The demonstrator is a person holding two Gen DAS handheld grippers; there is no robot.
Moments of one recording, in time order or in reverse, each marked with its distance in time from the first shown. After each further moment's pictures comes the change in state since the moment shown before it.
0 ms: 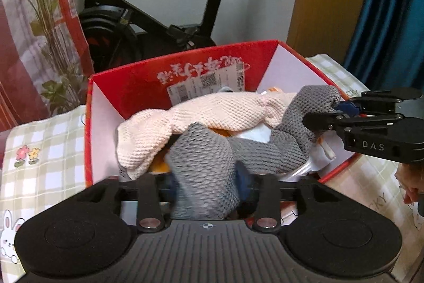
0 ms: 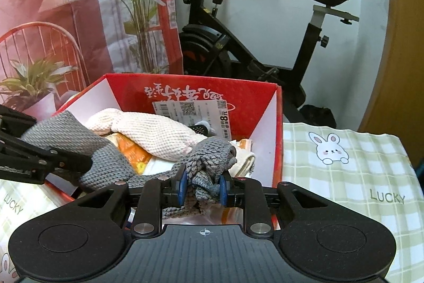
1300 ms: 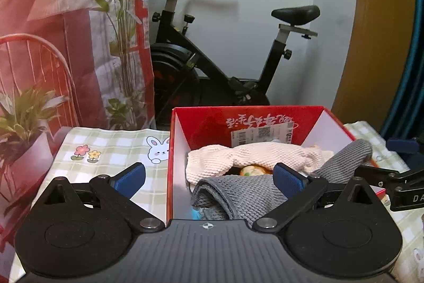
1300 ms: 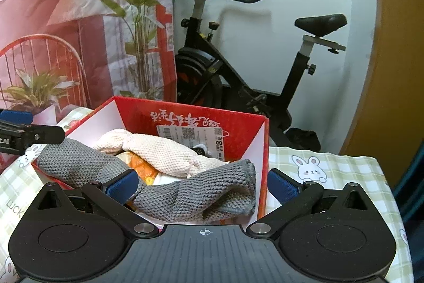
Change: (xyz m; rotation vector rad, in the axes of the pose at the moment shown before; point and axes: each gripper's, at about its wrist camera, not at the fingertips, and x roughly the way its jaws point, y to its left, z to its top) left arm -0.066 0.017 -0.015 -0.203 -0.238 0.214; right arm -0.055 0.020 0.009 -0.034 -0.099 -0.060
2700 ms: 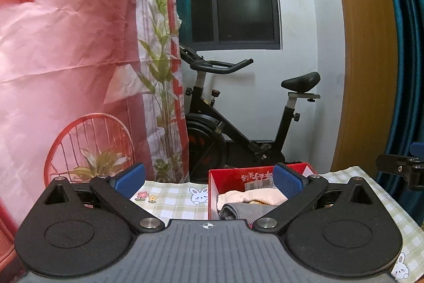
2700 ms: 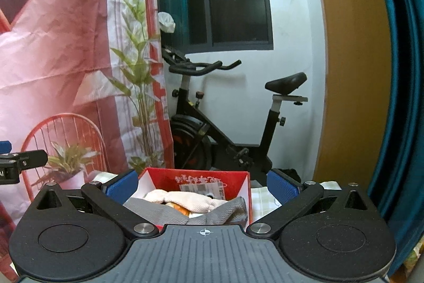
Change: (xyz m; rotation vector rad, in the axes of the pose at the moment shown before) left arm -0.235 -0.035 0.010 0.033 -0.272 0.154; right arm -0.236 0.048 0.023 0.104 -0.259 -0.071
